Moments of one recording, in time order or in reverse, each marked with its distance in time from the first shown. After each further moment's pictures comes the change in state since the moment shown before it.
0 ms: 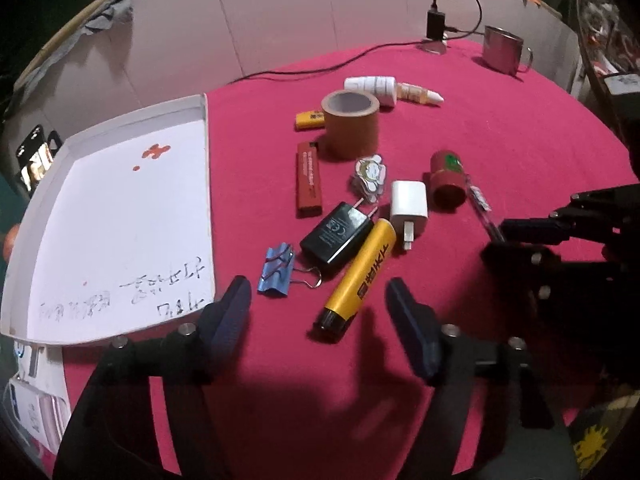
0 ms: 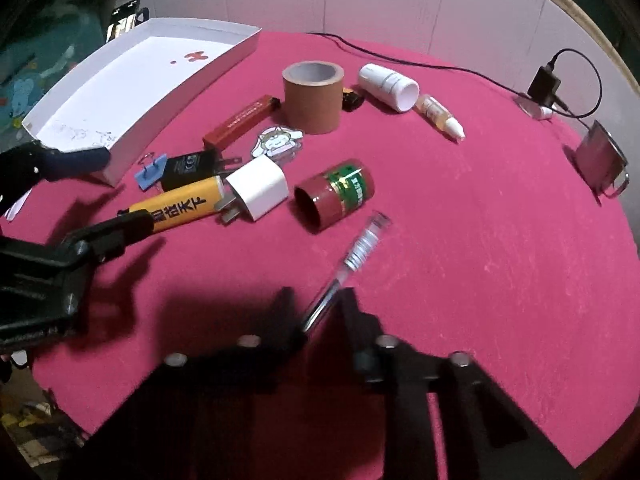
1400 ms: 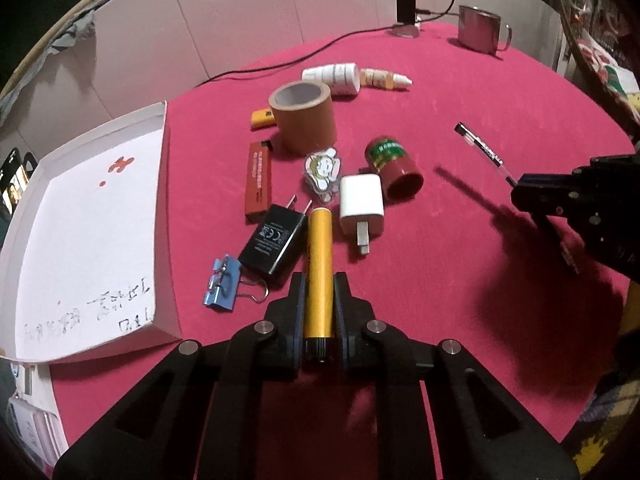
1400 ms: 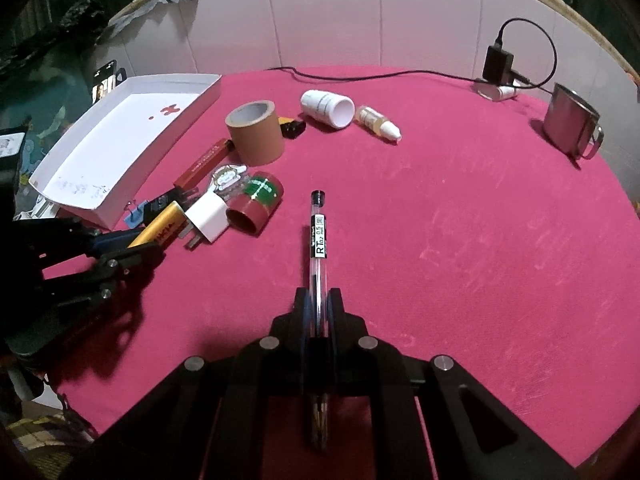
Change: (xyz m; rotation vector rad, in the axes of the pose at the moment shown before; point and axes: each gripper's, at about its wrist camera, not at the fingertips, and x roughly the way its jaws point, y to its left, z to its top) left arm 0.008 -0.028 0.006 0.065 0.010 -0.021; right arm -0.031 -0.045 -0.016 0.138 -0.098 0.046
